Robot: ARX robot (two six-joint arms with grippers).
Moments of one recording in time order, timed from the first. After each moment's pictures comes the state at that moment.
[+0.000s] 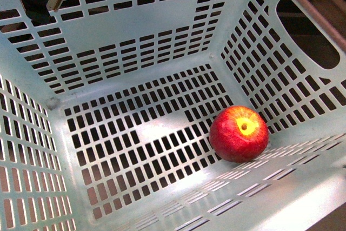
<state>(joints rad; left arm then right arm) -0.74 1.40 1.02 -0.19 0.04 -1.11 0.23 0.88 0.27 0.60 0.23 0.02</state>
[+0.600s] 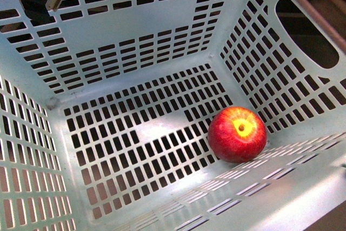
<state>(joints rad) -0.74 1.40 1.02 -0.19 0.04 -1.11 0.02 0.57 0.07 0.49 0.01 0.00</state>
